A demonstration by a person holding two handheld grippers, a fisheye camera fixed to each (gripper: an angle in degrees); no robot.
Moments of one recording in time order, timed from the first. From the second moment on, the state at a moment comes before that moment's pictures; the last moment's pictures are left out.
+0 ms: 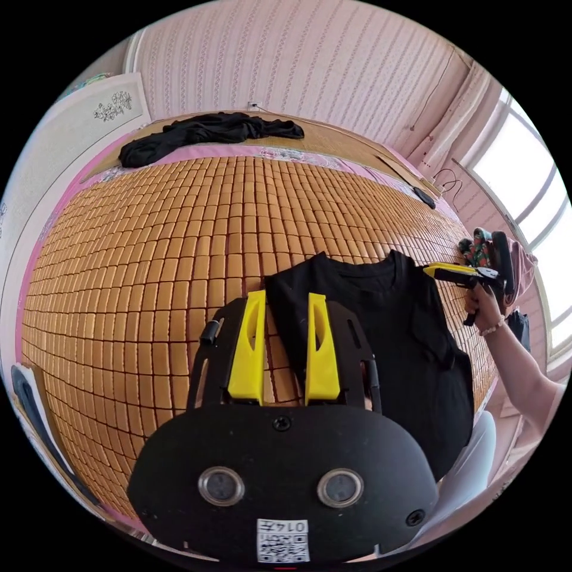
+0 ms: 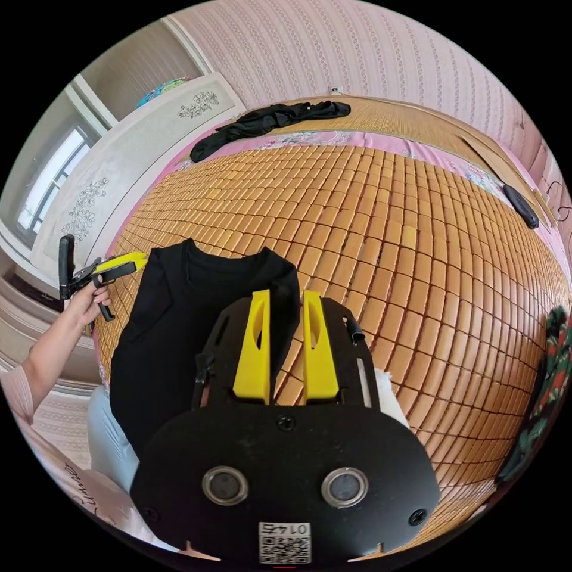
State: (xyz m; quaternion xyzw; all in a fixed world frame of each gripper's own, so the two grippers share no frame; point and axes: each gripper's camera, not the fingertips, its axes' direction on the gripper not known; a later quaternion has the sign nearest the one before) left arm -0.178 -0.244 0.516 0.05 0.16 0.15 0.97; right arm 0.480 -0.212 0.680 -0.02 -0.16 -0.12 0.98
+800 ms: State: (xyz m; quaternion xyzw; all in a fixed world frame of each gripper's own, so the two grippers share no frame) left arm -0.227 -0.179 0.362 0.16 0.30 0.22 0.91; right arm 0.546 -0.114 0.547 0.10 -0.24 -0.12 0.96
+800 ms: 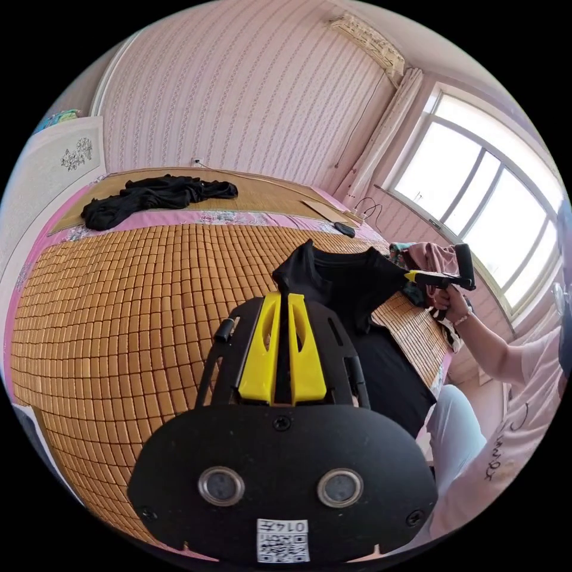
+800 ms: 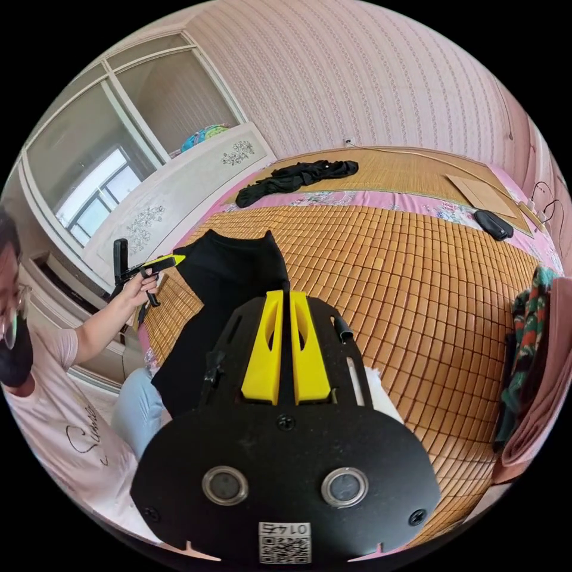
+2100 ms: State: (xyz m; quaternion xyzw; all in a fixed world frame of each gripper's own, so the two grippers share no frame) left arm -0.256 0.078 0.324 0.02 0.17 0.22 0.96; right arm 0.468 0.084 0.609 -0.05 -0.23 -0.12 0.96
